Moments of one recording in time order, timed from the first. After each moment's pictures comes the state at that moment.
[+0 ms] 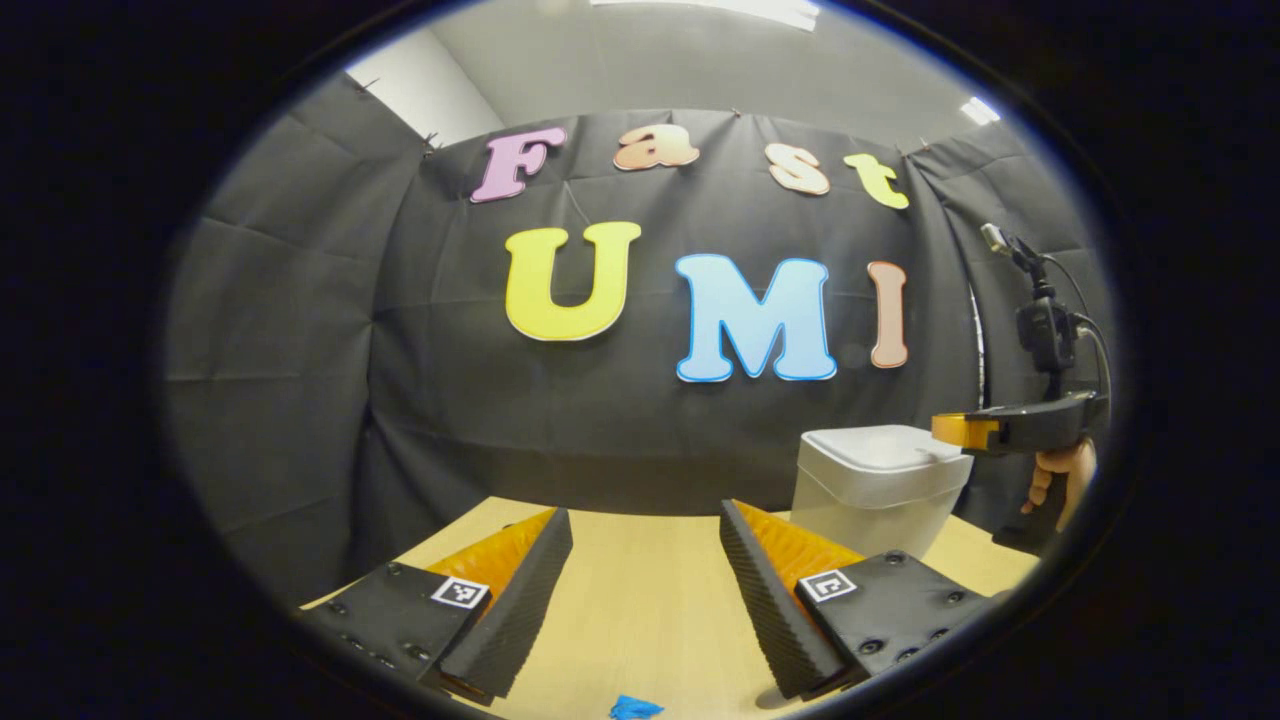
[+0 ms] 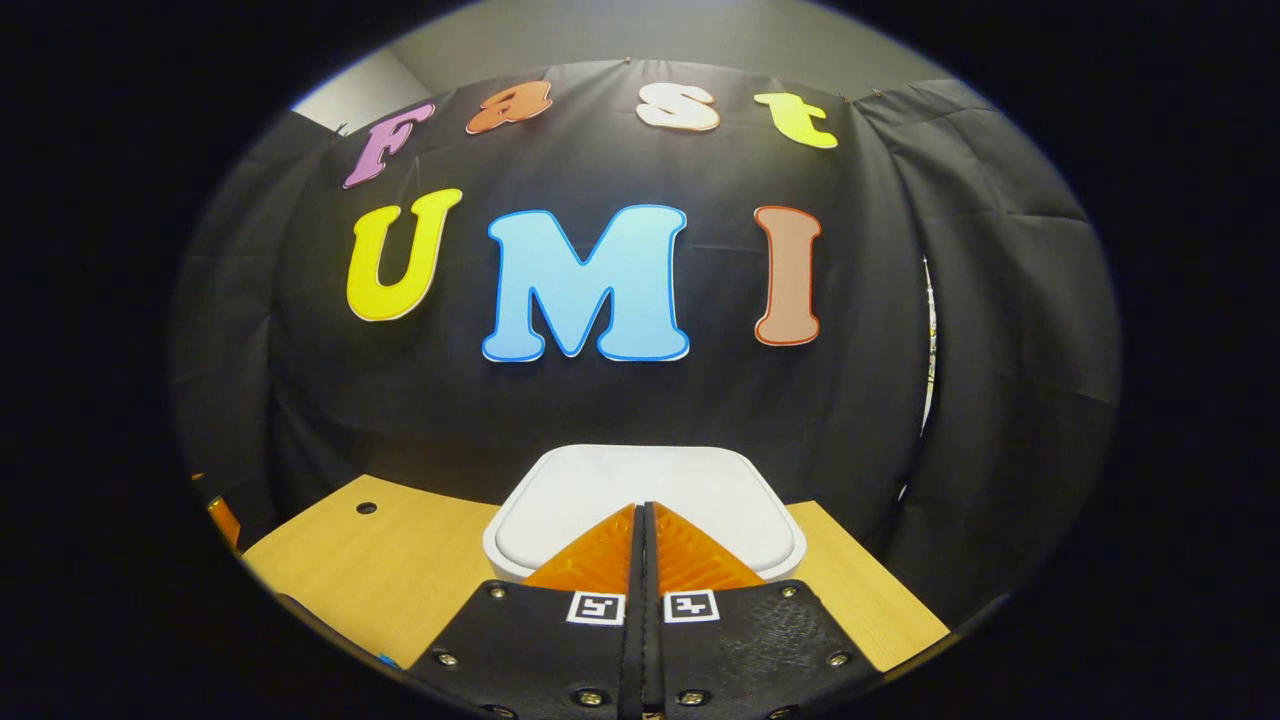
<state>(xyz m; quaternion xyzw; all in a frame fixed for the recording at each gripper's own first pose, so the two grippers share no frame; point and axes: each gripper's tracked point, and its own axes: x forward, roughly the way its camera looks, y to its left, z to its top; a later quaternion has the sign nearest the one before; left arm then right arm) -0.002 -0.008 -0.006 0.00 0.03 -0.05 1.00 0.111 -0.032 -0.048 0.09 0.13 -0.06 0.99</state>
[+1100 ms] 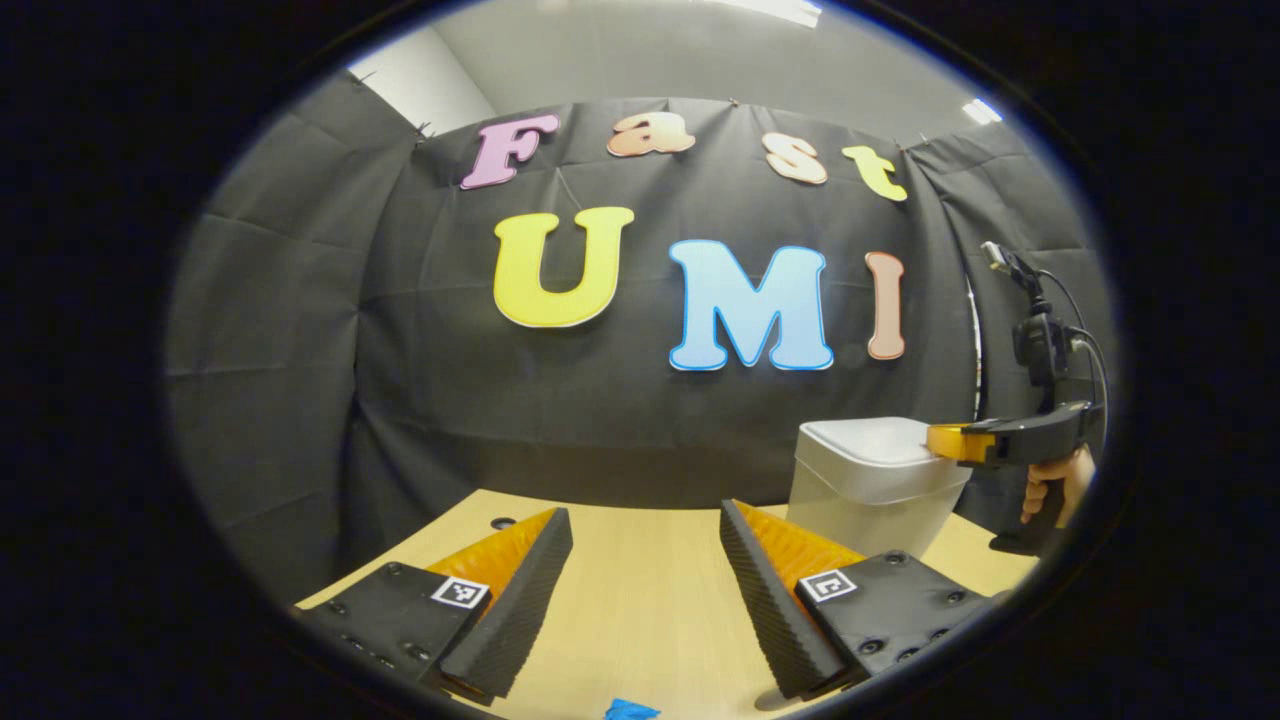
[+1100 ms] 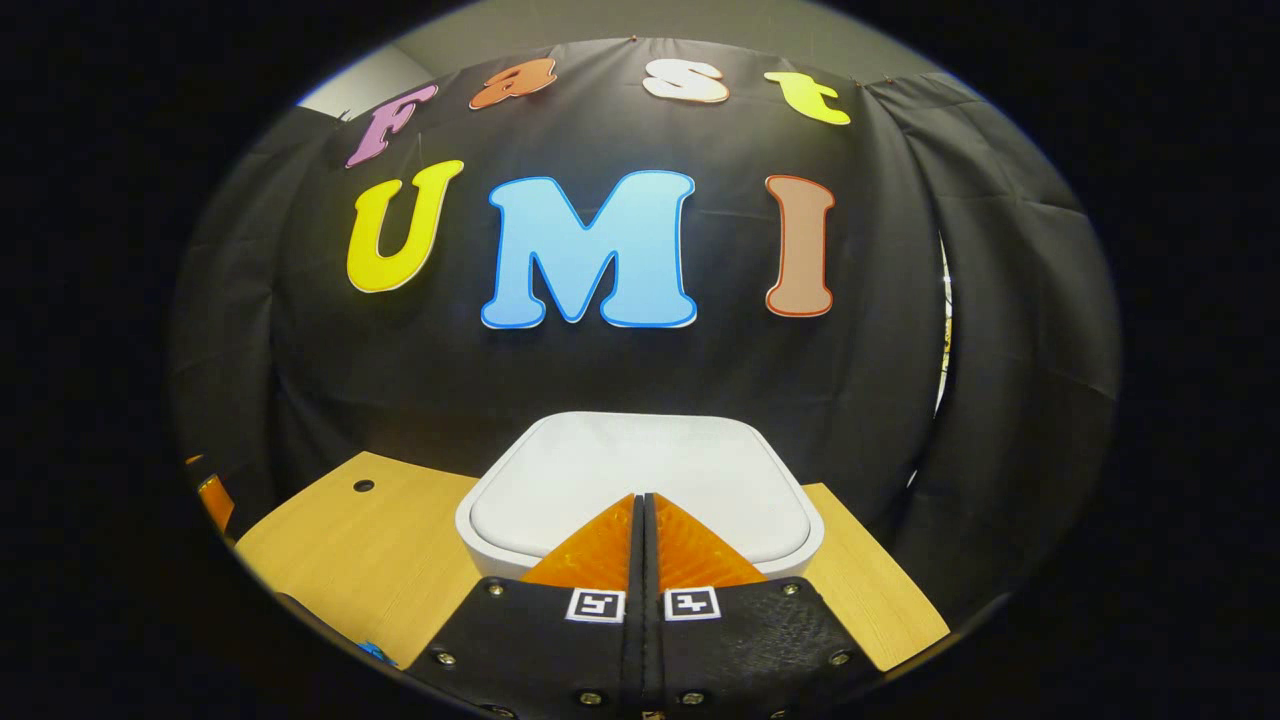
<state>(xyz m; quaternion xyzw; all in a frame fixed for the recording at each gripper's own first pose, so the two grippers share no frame) 0.000 -0.015 -0.013 -0.01 0.05 -0.06 1.00 0.116 -0.032 -0.076 0.08 0.16 -0.04 0.98</state>
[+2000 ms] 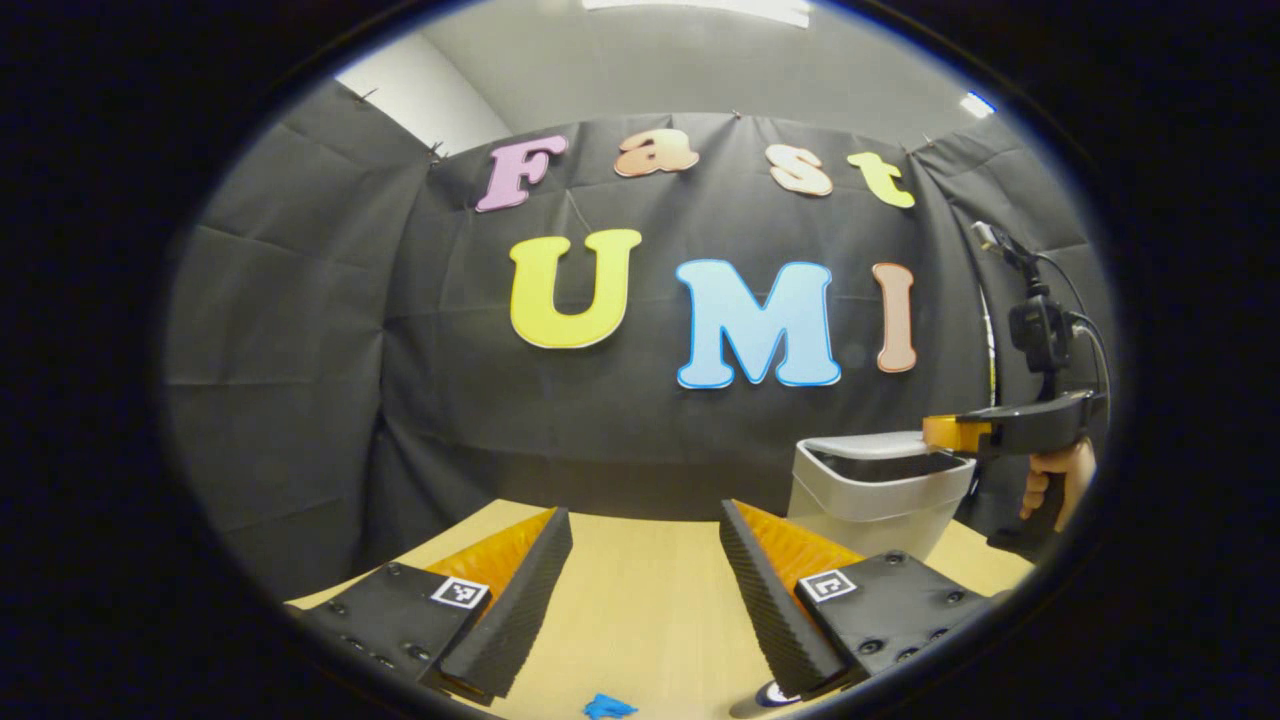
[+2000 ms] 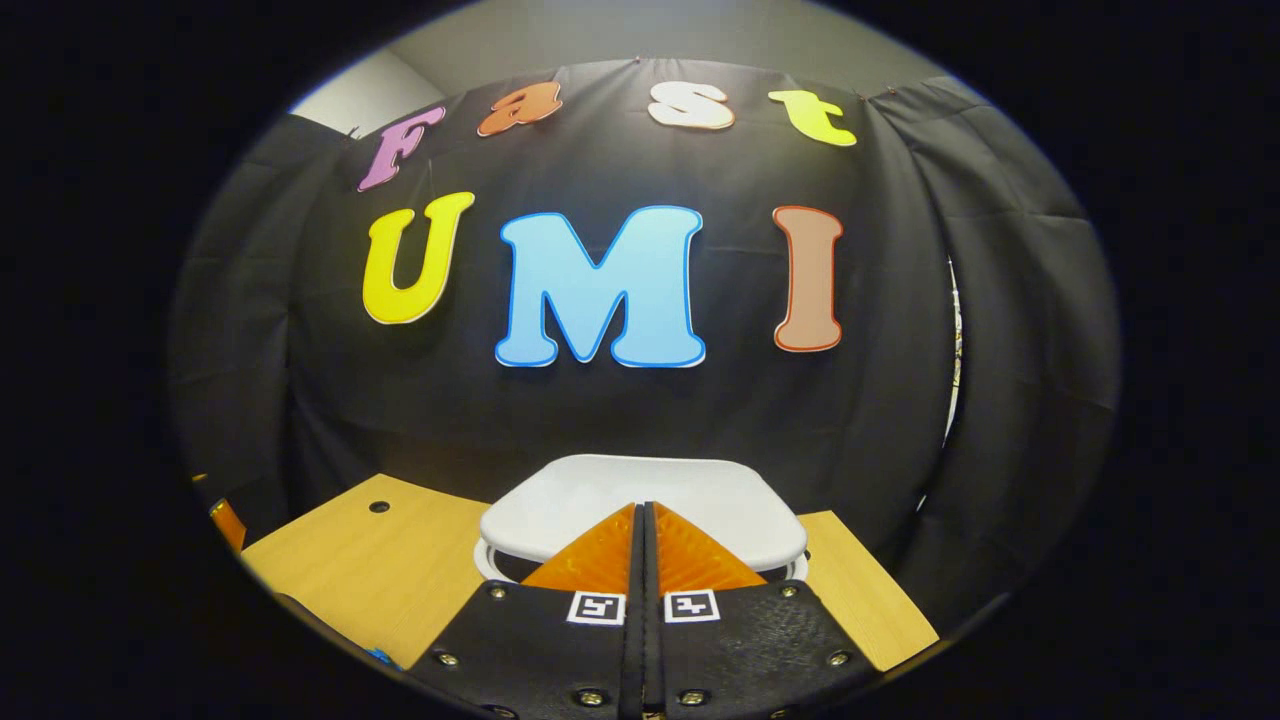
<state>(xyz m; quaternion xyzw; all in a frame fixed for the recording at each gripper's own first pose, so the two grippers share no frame) -0.003 -0.009 -0.003 0.00 0.03 -0.01 1.00 0.120 -0.043 -0.033 0.09 0.12 -0.01 0.99</state>
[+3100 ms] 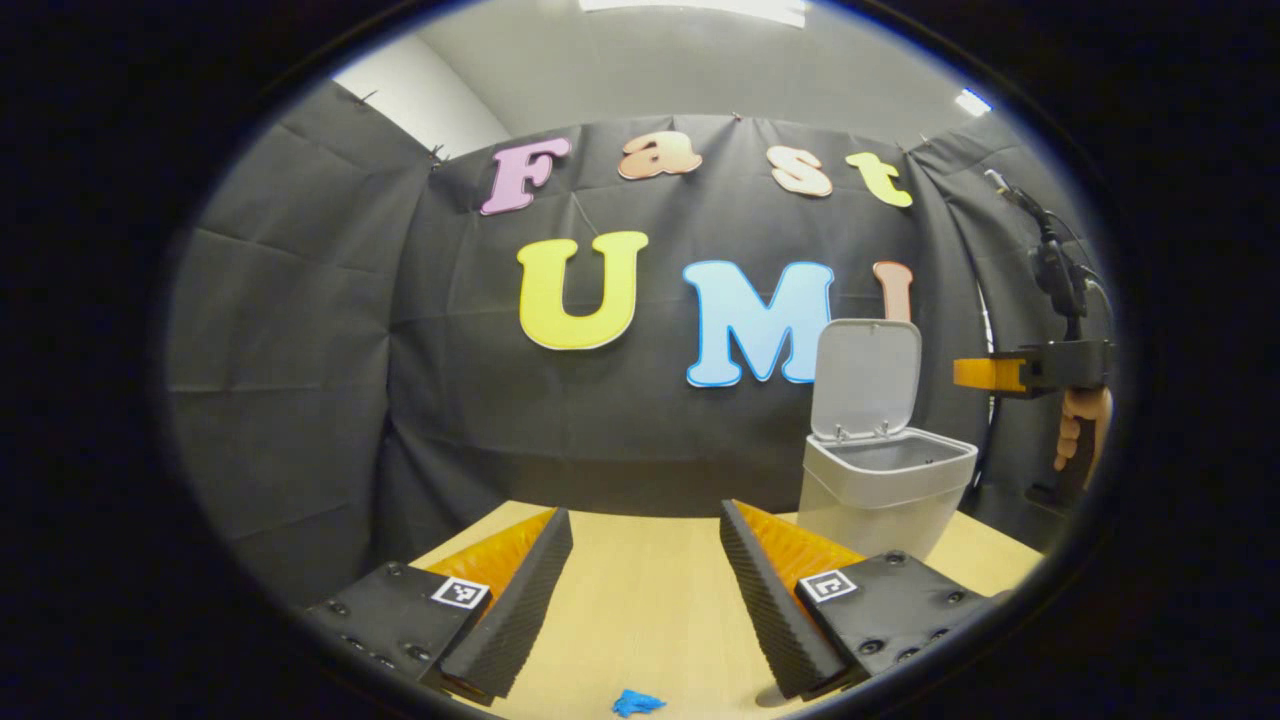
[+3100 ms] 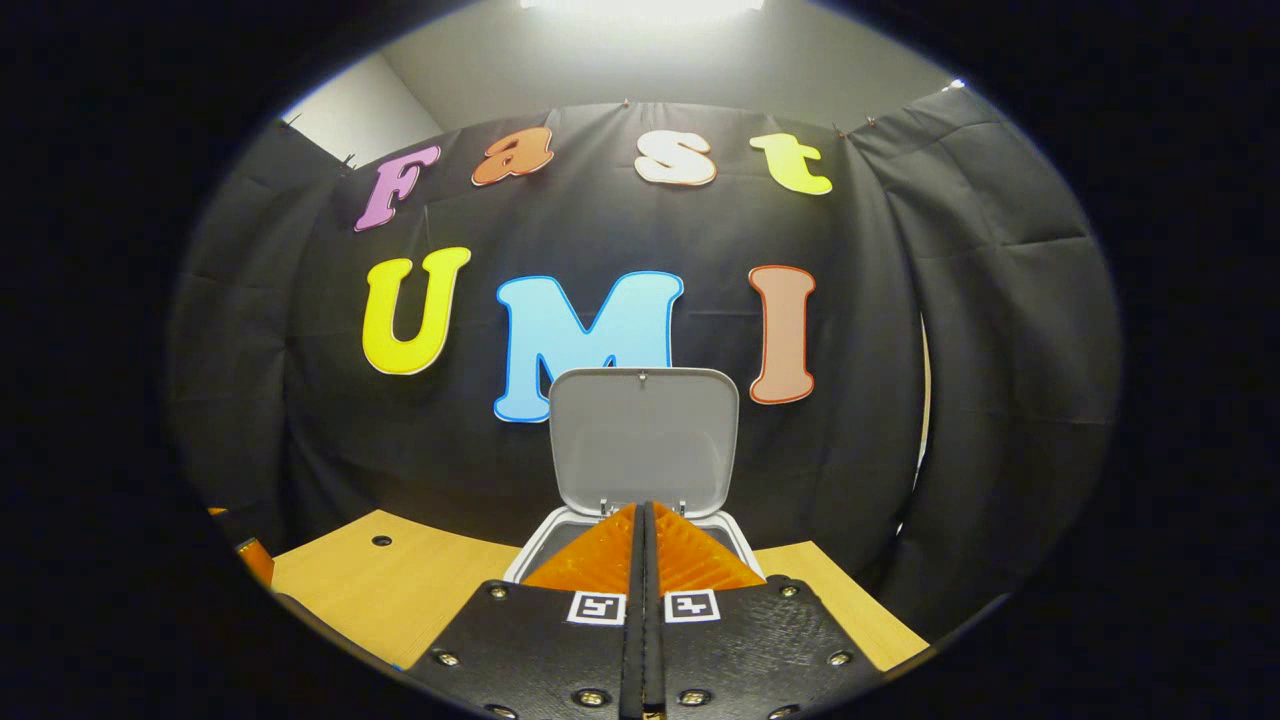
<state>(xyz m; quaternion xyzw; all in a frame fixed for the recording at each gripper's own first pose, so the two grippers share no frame) -0.008 -0.001 -0.003 0.01 0.03 -0.03 1.00 0.080 -0.051 0.022 0.09 0.06 -0.06 0.99</state>
